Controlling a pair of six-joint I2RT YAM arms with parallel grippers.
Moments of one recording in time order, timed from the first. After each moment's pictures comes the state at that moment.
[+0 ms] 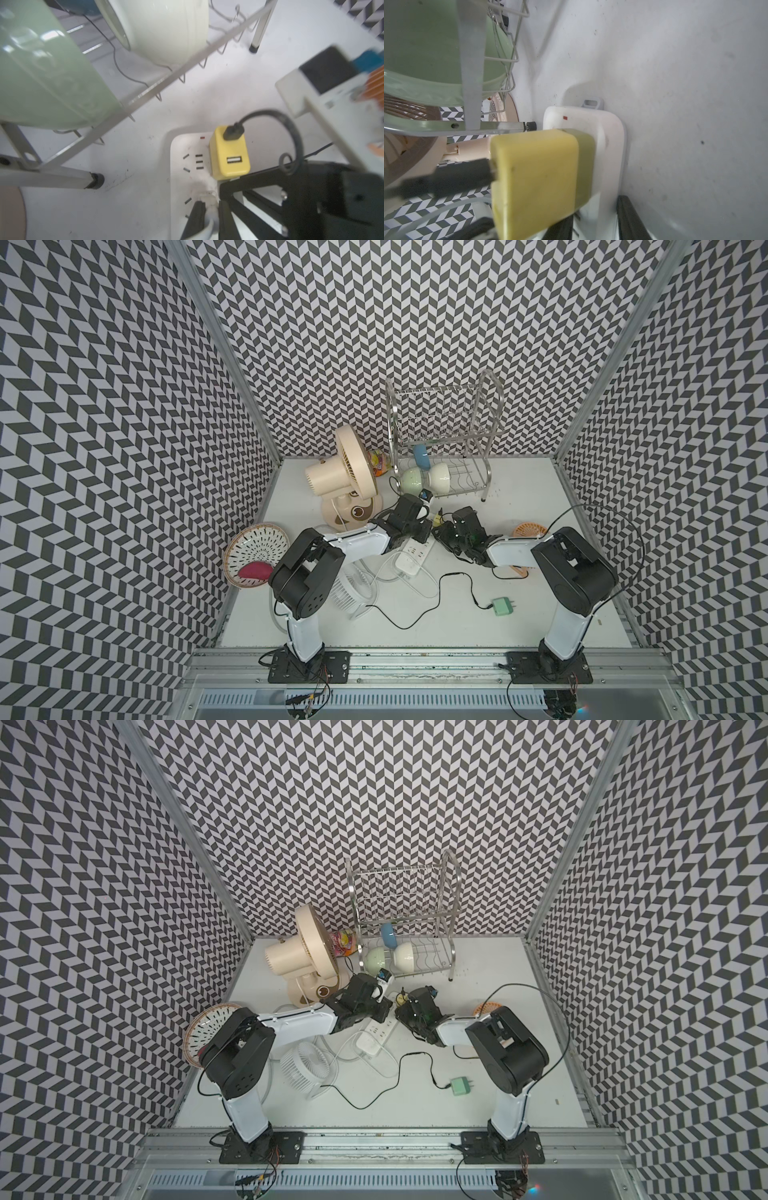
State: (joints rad) left arm -0.68 1.81 1.12 0.05 0.10 -0.13; right arm 0.57 1.83 0.83 0.27 -0.09 1.14
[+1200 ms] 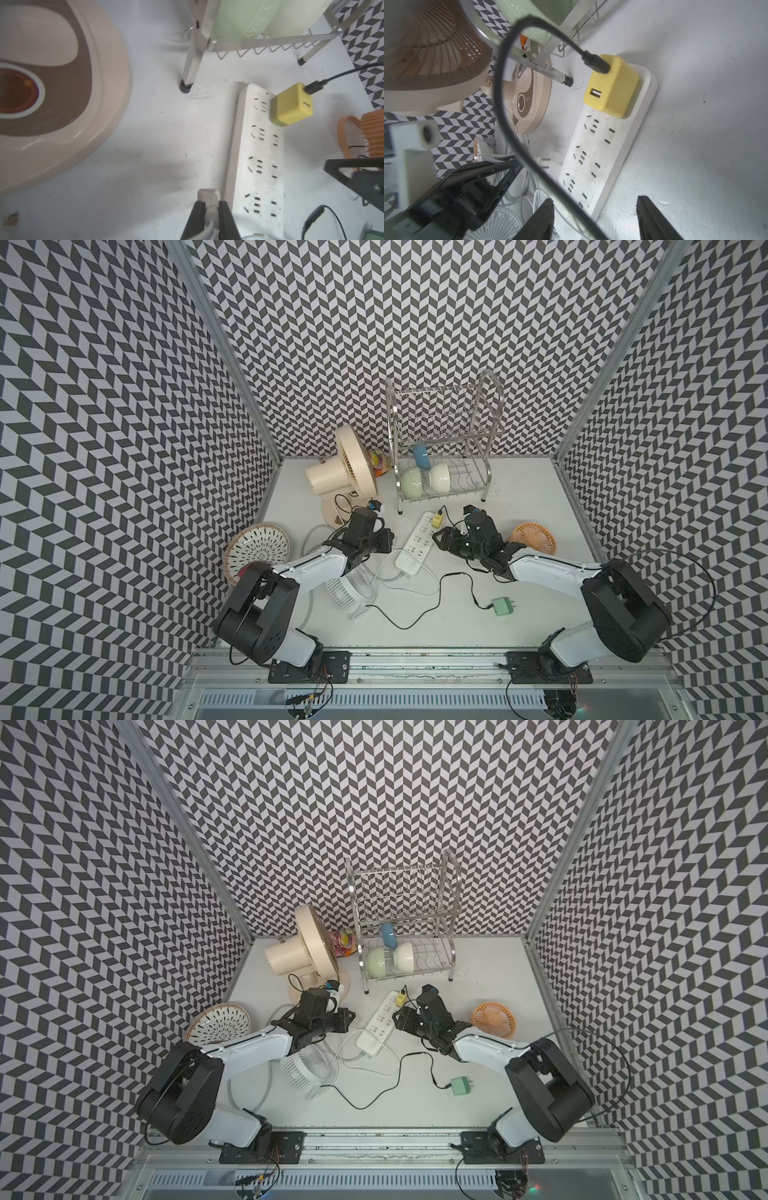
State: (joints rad) left arm -0.46 1.49 0.70 0.05 0.16 -0.41; right arm 0.60 1.48 0.72 0.10 -0.17 0.86
